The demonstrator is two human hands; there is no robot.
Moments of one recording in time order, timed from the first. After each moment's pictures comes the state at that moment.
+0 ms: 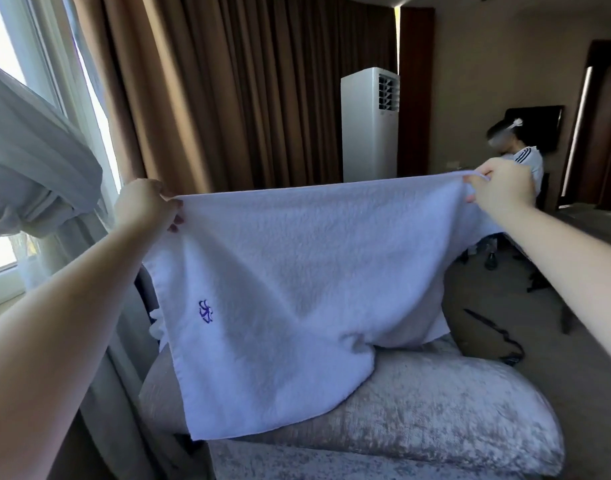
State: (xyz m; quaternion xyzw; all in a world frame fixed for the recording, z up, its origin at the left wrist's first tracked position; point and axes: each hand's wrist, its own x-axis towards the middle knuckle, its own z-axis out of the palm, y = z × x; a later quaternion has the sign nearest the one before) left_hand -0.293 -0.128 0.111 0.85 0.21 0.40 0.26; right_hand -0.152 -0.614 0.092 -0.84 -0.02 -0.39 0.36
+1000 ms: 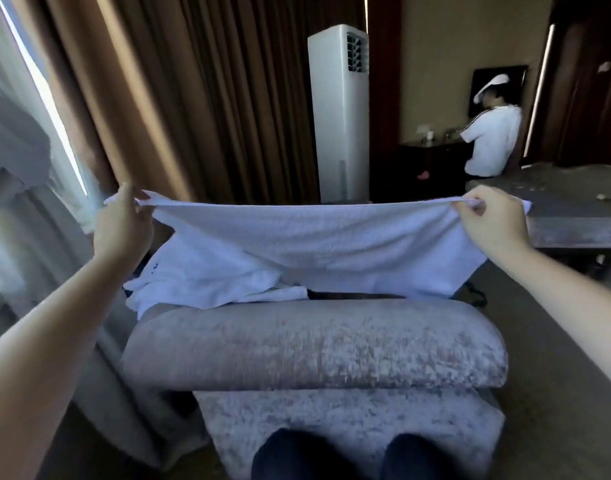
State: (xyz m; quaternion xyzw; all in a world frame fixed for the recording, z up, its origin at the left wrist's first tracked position) left_hand -0.306 -0.142 0.036 0.87 0.13 0.45 0.18; right_hand -0.219 -0.654 -0.016 -0.83 -0.08 -0.42 0.35
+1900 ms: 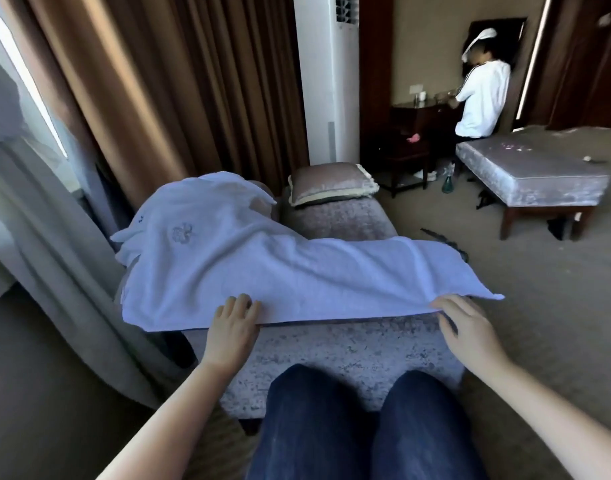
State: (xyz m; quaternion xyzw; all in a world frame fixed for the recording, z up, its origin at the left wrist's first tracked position) left_hand -0.386 -0.268 -0.228 0.95 -0.09 0.30 -0.06; right_hand -0.349 -0.682 -0.261 -0.88 -0.21 -0.36 0.23
